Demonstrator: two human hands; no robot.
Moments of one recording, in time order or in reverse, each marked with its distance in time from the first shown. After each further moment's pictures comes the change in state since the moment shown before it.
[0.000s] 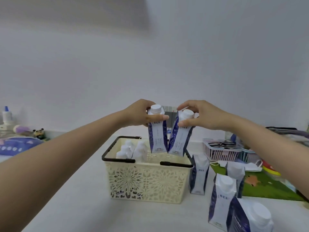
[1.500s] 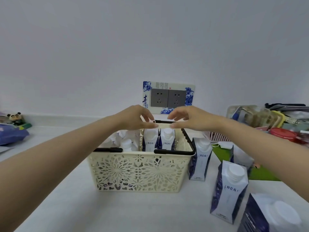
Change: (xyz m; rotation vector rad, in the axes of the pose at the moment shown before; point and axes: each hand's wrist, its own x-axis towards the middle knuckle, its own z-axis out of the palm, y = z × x) left_hand 0.026 -0.090 0.057 0.315 -0.168 -0.169; right_hand 0.025 0.080 0.065 0.008 -0.208 0.085
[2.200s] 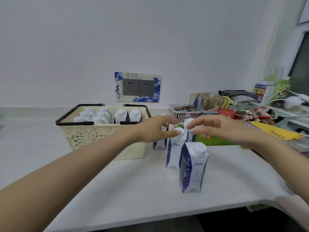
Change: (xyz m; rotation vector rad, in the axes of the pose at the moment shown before) left_hand -0.076 0.157 0.085 -0.239 -0.211 0.254; right_hand -0.228 0.005 -0.025 0.287 0.075 0.140
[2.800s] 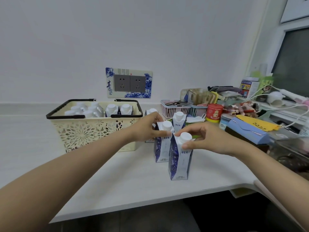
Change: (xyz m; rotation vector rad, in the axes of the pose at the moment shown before) left_hand 0.006 -0.019 0.030 -0.193 0.105 -0.031; right_hand -0.028 0.015 0.031 -0.017 0.064 -0.029
